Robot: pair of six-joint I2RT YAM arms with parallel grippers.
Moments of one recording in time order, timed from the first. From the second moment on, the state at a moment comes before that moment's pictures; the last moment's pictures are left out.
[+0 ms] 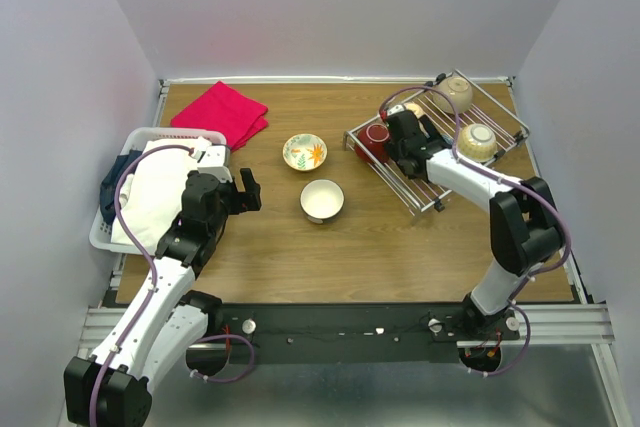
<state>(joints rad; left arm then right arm) -0.29 0.74 0.53 -0.17 -0.11 -0.26 0.47 1.72 1.17 -0.30 0.67 -0.34</state>
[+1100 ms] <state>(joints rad) -0.29 0.75 0.53 -0.17 -0.06 -0.26 0.29 1.62 1.31 -0.46 0.41 0.13</state>
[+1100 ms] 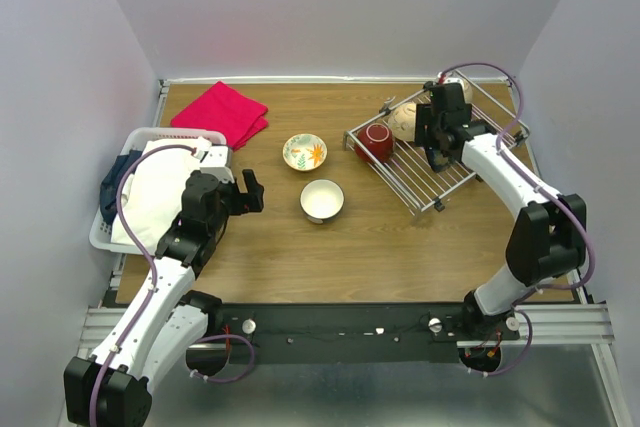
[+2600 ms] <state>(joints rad) -0.59 1.53 1.04 0.31 0.27 -0.76 0.18 1.26 1.12 -0.16 -0.35 0.74</state>
